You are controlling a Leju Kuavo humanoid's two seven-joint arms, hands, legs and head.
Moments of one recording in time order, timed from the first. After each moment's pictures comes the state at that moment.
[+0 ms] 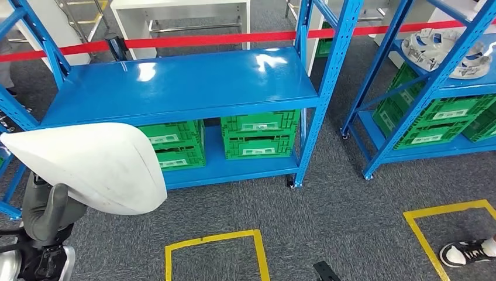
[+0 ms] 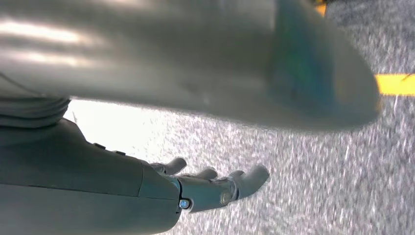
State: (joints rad) left arm -0.20 0.16 -0.18 -1.60 0.80 -0.83 -0.44; right arm -0.04 0.13 -0.69 -0.17 0.64 0.05 0.04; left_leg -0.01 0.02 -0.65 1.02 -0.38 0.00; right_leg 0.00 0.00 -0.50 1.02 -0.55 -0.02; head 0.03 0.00
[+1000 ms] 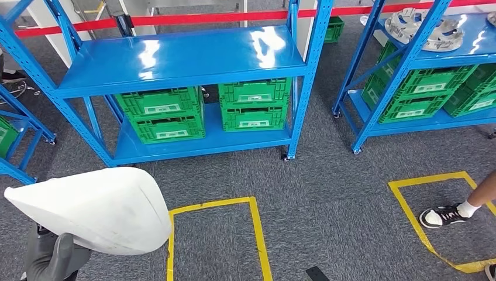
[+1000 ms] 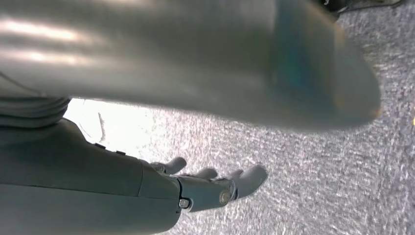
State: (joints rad) left arm 0.08 0.10 -0.14 -1.78 0.68 -0.82 -0.47; right arm -0.03 0.16 -0.69 -0.17 0.68 0.05 0.07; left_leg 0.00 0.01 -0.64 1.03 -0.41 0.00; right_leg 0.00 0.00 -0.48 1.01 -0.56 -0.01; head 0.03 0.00
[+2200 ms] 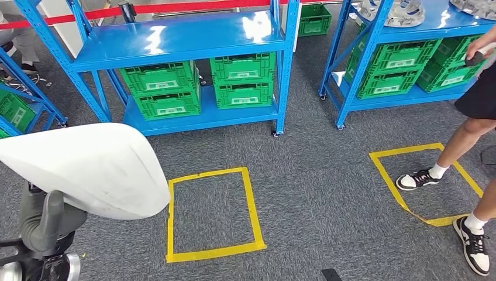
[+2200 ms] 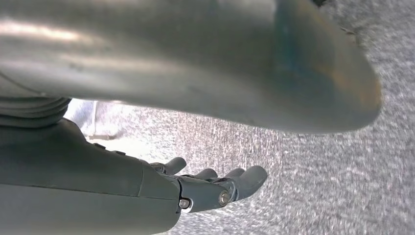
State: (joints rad) left arm -0.12 0.08 -0.11 -1.70 0.77 -0.80 -0.39; right arm -0.04 0.15 -0.79 -0.16 0.60 0.01 0.08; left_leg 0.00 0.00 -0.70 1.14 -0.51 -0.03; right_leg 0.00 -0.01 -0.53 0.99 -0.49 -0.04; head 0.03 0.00
